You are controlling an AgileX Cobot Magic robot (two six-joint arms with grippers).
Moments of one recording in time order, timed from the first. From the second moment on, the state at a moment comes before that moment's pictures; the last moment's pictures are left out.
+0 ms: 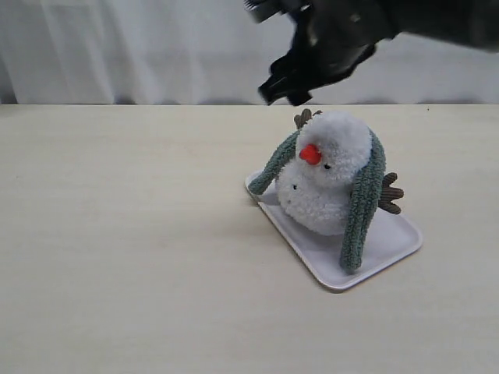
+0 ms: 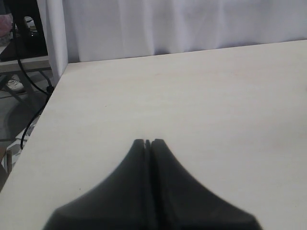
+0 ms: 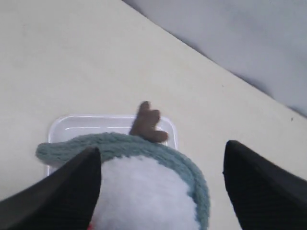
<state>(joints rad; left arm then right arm) -0.03 0.00 0.00 0.04 0.36 0.06 0.58 1.79 -1.58 -0.59 0.87 0.32</state>
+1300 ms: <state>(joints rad) -0.03 0.00 0.00 0.04 0.36 0.06 0.10 1.83 -1.31 0.30 0.76 -0.31</state>
